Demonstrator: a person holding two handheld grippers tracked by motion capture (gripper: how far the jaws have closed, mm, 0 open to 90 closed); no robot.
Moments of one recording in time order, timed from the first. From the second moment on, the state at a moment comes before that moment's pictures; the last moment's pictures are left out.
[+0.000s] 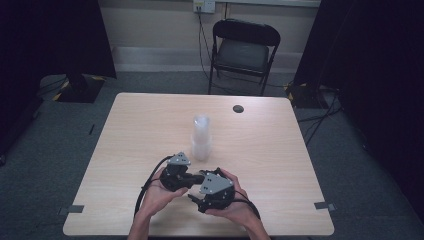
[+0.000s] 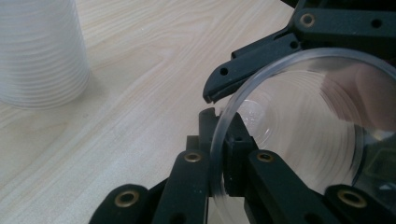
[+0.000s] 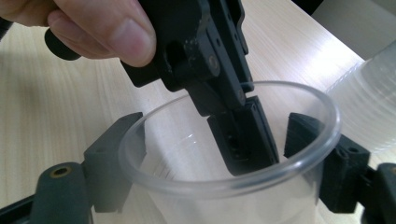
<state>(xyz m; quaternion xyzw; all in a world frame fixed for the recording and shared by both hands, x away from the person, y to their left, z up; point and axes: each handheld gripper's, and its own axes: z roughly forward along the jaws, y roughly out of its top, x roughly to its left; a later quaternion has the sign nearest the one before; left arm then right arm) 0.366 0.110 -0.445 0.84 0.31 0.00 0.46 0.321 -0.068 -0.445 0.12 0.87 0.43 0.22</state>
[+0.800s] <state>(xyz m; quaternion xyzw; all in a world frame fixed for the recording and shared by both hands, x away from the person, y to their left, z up) 0.368 0.111 -0.450 0.84 0.33 -0.02 0.44 0.317 -0.065 -0.447 0.10 0.87 0.41 0.26</state>
